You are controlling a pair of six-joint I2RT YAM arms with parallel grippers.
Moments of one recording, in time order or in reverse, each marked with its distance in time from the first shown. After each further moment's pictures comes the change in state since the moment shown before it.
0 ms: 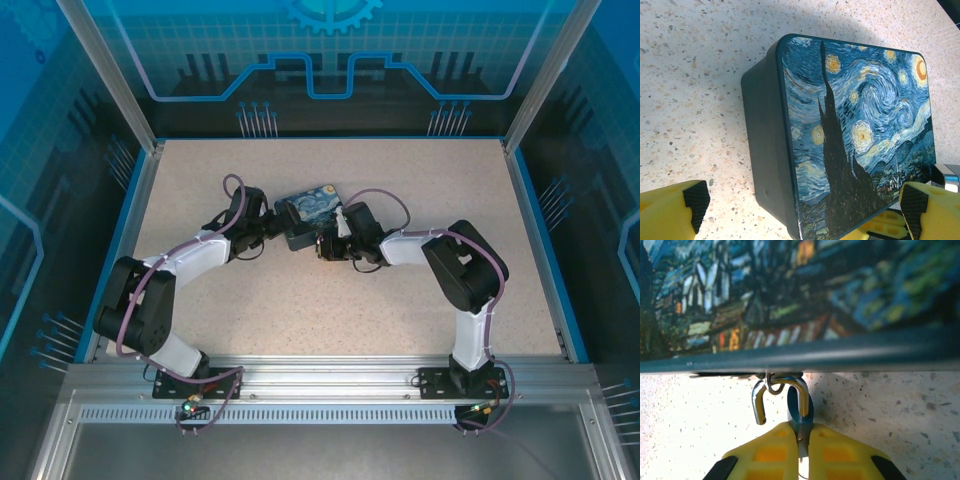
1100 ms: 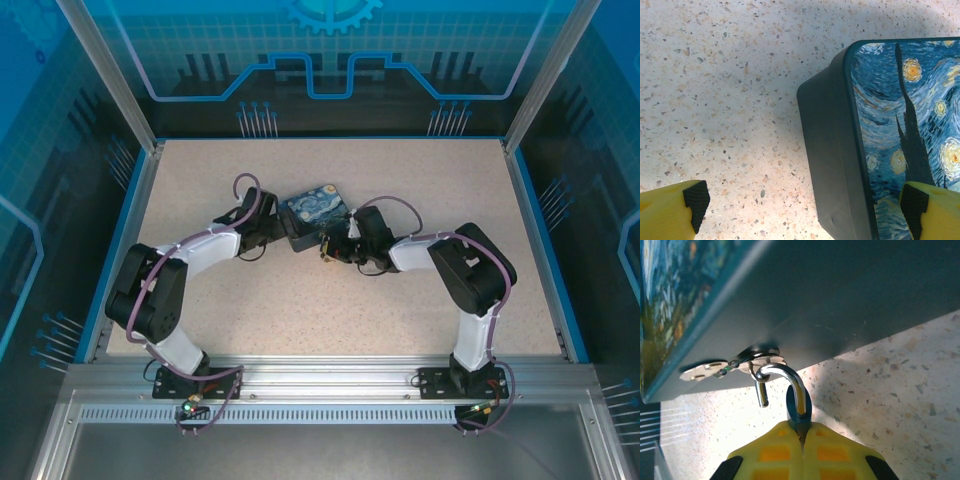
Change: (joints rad) left arm -0.041 0.094 0.068 -0.115 -0.180 0.077; right arm -0.038 -0.043 -0.116 0.153 -0.053 0.278
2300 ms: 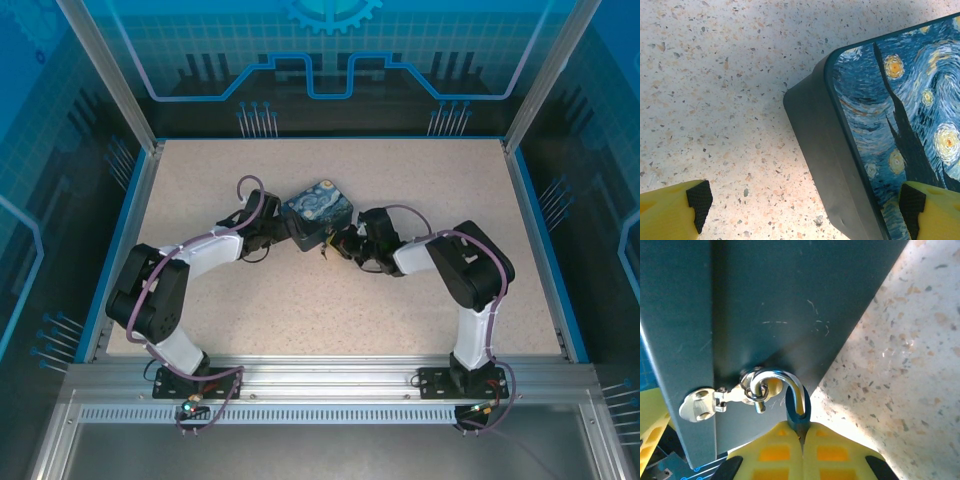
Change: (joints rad) left arm -0.019 0.000 -0.023 0.052 0.002 -0.006; right arm -0.040 0.033 -0.053 0.207 0.010 0.361
